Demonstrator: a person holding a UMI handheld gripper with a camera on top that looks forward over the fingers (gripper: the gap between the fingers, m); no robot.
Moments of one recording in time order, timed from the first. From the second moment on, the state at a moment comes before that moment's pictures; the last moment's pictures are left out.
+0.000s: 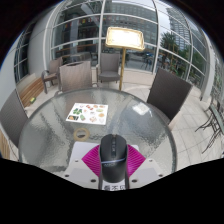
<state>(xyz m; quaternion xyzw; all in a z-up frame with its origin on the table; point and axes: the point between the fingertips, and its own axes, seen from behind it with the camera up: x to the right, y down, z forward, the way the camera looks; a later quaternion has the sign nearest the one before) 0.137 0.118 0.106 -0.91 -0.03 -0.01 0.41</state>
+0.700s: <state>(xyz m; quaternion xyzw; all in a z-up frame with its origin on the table) 0.131 0.087 0.011 -0.94 -0.04 -0.02 0.33</state>
